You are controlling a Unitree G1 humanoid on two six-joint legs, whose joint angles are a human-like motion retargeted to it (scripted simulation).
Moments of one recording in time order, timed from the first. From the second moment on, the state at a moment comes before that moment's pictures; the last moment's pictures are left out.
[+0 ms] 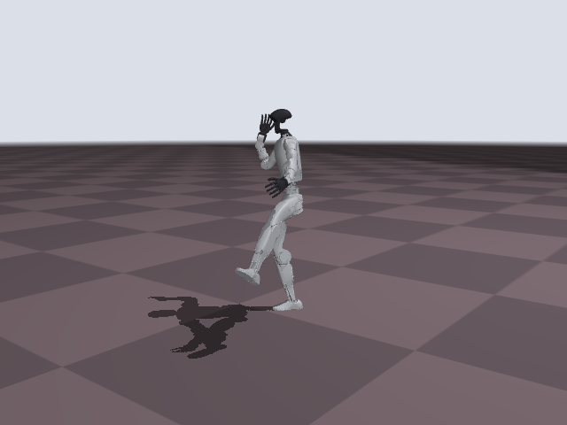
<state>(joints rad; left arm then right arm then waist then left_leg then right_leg) -0.20 0.70 0.63 1.25 -0.12 -0.43 0.04 -0.54 -0.79 -0.72 -0.54 0.48 -0.58 -0.45 -0.15 -0.05 0.16 -1.03 0.67 0.21 0.36 0.24 -0.07 -0.08 -0.02 -0.12 0.29 -0.21 -0.22</state>
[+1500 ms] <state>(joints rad) -0.73 0.51 0.38 0.60 -0.32 -0.29 0.29 -0.94 -0.35 0.15 0.38 0.20 -0.39 0.10 -0.15 0.08 -0.07 -0.41 -0.05 0.19 0.51 -0.26 0.13 -0.08 0.07 -0.15 0.48 -0.26 0.11</state>
